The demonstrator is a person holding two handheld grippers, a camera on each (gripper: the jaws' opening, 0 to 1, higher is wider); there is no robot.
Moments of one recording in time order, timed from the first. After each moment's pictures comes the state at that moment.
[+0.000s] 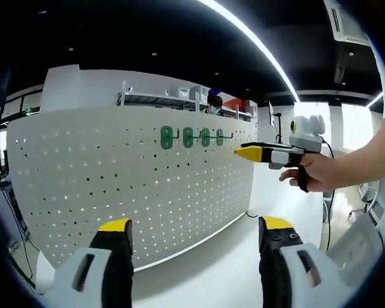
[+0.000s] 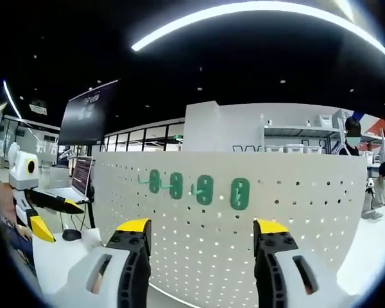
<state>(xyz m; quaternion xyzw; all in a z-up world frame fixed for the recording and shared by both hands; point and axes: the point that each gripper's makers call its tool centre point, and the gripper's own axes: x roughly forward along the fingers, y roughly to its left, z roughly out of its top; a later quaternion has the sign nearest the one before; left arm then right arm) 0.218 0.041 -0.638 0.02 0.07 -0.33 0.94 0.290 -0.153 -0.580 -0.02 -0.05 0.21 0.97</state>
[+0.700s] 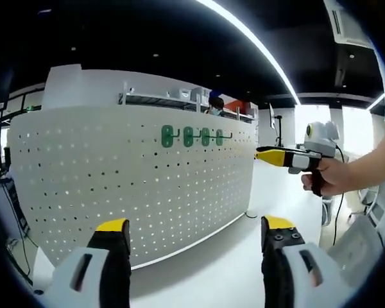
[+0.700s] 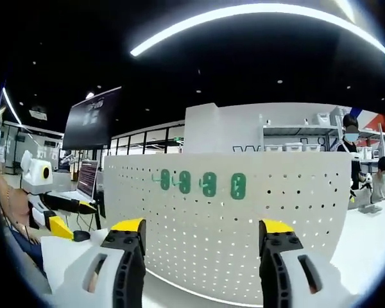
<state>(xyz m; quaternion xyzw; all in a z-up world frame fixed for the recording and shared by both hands) 0.211 0.043 -0.641 0.01 0.07 -0.33 0.94 0.246 -0.163 -0.588 -0.01 -0.05 0.22 0.97</state>
